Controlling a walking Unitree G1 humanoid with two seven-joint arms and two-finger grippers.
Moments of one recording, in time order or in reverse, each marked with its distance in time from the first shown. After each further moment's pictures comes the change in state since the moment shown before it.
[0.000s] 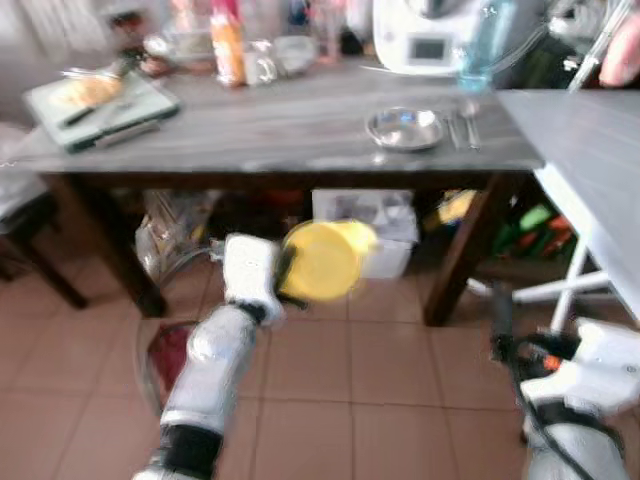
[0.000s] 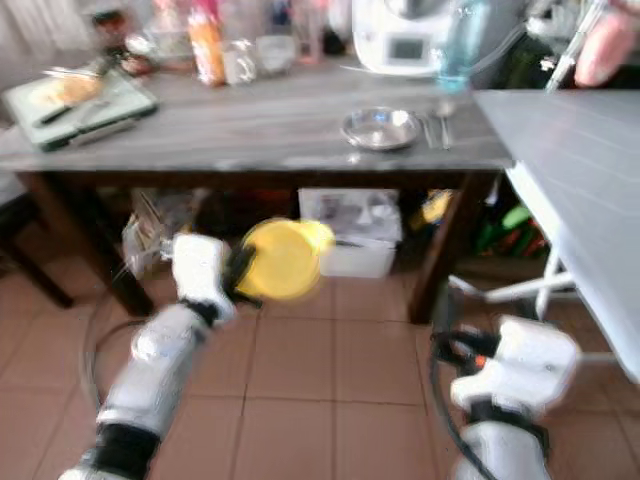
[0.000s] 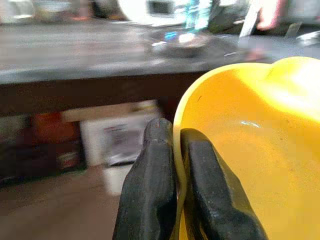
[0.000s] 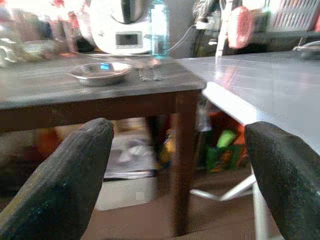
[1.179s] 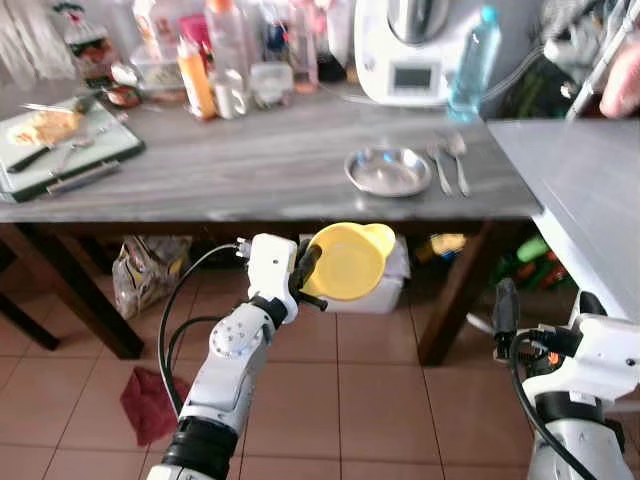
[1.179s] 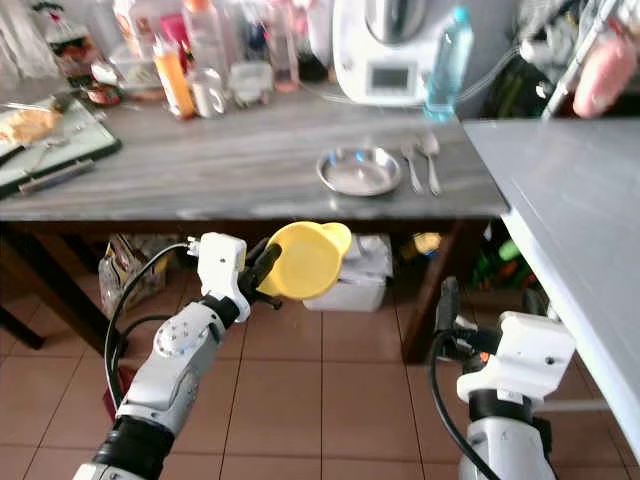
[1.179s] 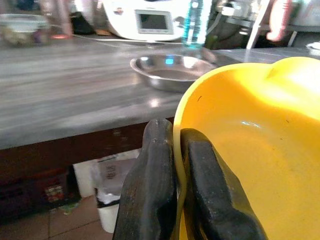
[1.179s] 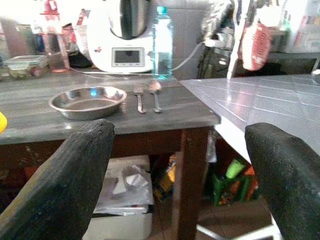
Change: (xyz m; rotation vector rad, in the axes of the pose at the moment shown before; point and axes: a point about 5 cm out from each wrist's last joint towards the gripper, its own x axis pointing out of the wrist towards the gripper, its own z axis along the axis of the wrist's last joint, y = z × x) left arm 0.001 0.003 0.001 0.020 0.002 0.014; right arm 0.002 0.007 0.003 -0.008 -0.014 0.049
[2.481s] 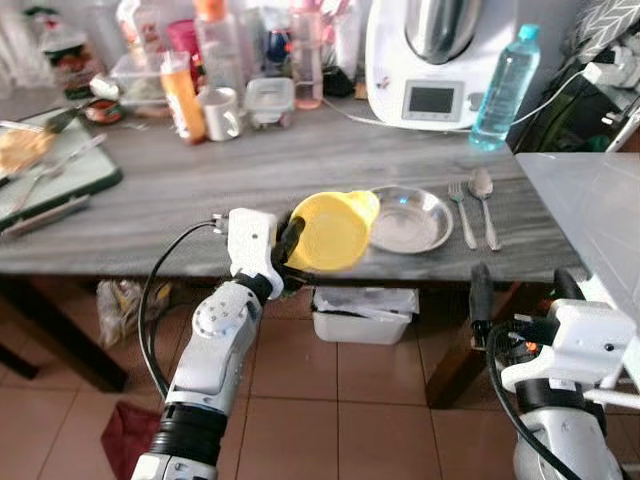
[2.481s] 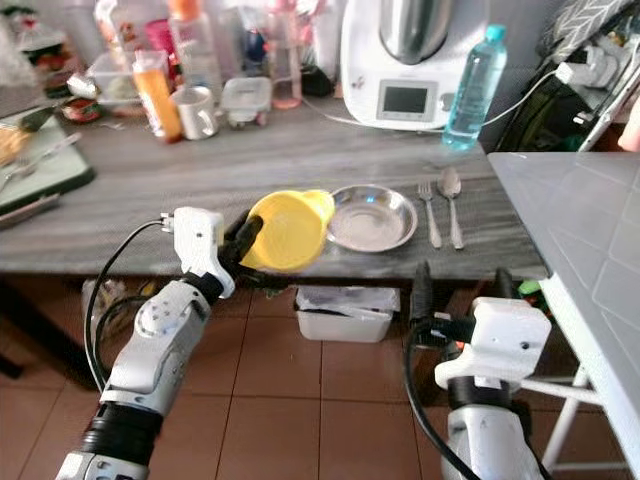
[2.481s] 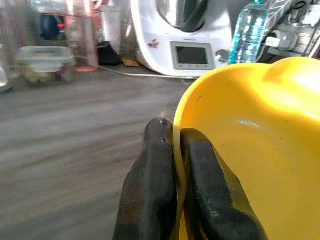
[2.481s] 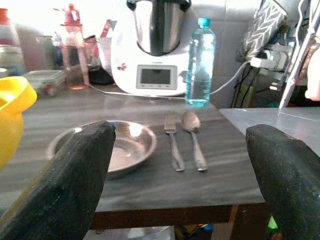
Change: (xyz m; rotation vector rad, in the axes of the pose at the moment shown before) left arm 0.008 0.006 0.033 -0.012 -0.093 0.023; right arm 0.004 0.017 0.014 -0.018 -0.059 0.082
